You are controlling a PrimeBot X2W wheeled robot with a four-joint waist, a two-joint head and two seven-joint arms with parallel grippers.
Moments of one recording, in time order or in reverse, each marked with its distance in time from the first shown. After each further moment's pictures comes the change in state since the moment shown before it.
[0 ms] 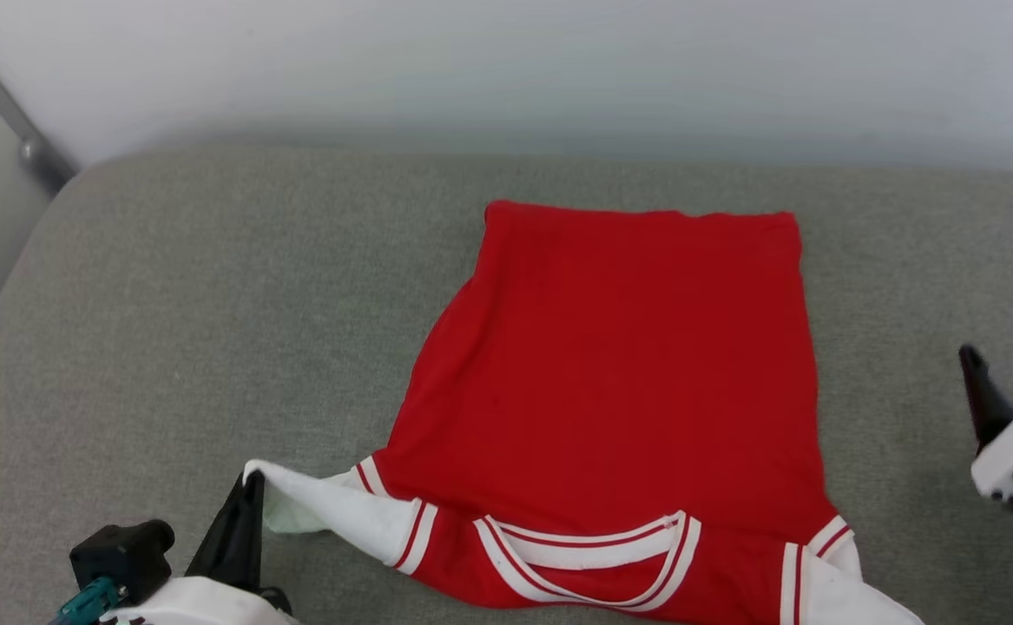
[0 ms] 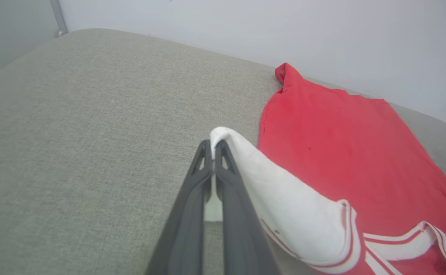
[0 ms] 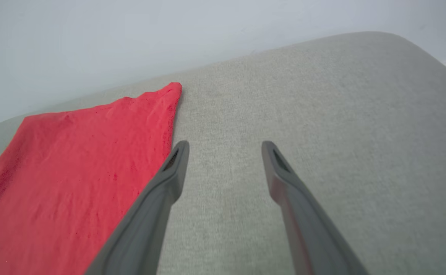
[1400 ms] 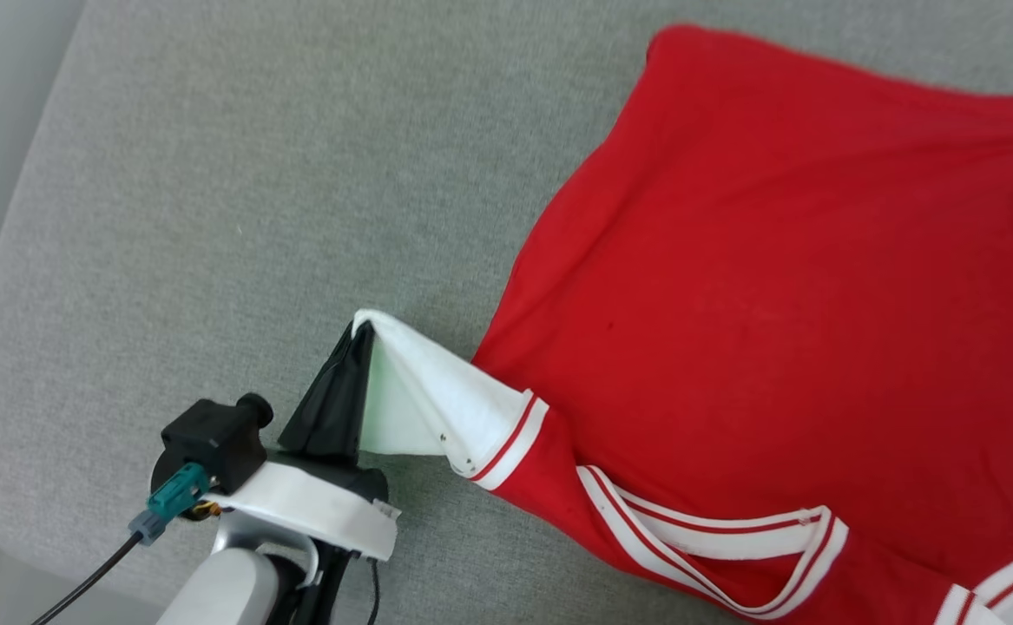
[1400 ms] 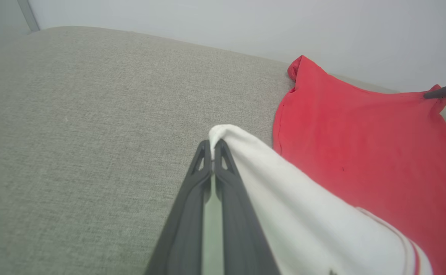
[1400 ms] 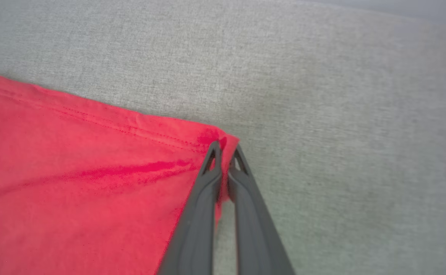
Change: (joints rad) left arm -0.343 -0.108 -0.140 0.066 0.092 -0.130 -0.117; right arm -0.813 -0.187 0.112 0.408 -0.145 0.000 0.621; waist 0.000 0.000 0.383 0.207
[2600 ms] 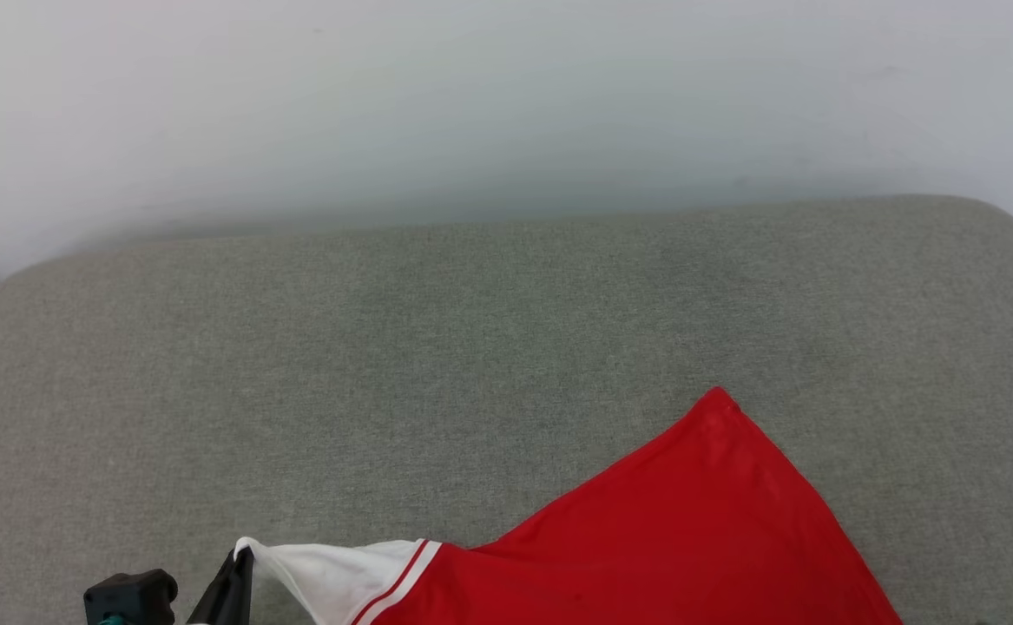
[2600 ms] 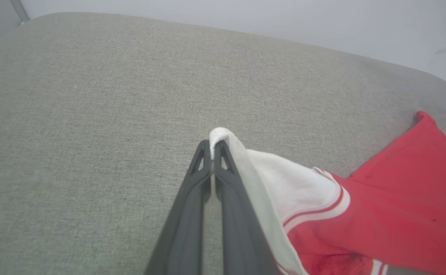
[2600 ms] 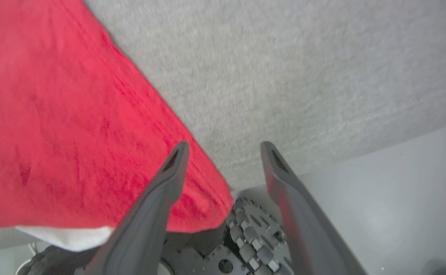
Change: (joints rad) left arm 0.387 0.155 0.091 -0.025 -0.097 0.171 0.173; right arm 1.257 0.178 -0.165 -0.572 0.209 0.000 -0.230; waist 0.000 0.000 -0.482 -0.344
